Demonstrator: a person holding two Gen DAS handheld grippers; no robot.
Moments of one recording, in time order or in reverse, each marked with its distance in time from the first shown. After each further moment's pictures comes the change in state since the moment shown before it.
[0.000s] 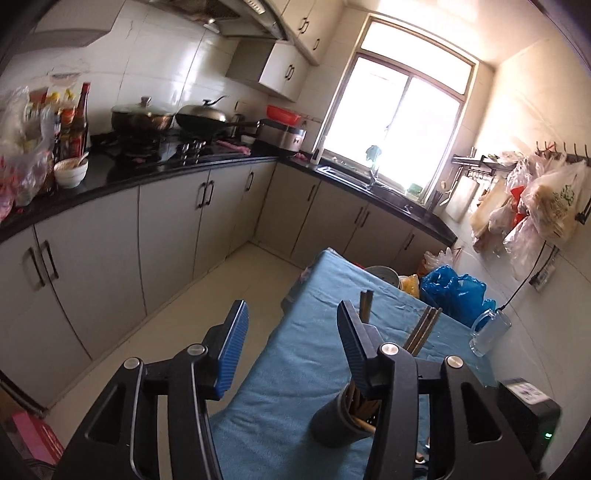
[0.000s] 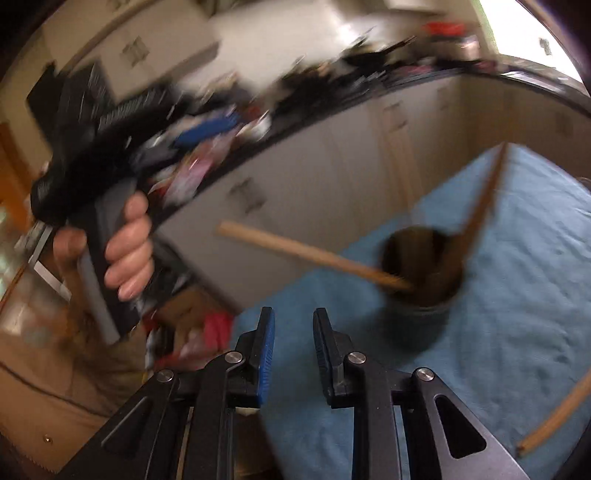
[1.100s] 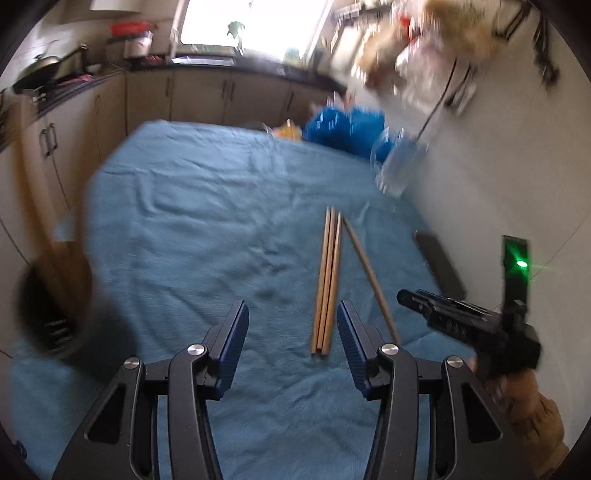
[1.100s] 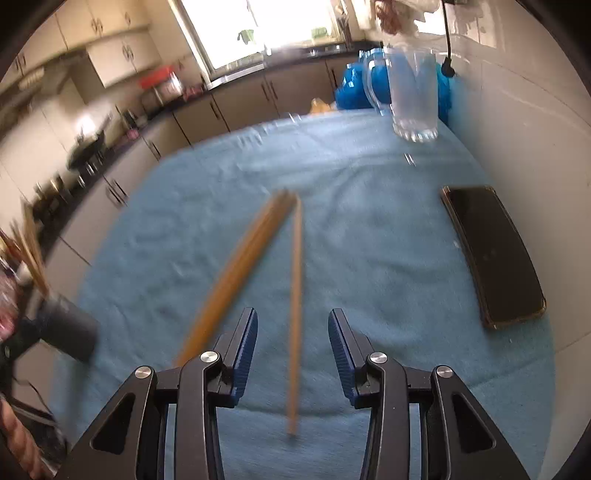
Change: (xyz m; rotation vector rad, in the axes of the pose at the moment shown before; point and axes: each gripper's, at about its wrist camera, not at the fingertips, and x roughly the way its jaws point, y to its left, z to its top) left arm 0.122 -0.229 -0.167 0.356 0.476 -0.311; right arm -0.194 -0.183 -0.191 0.667 -0.225 -0.807
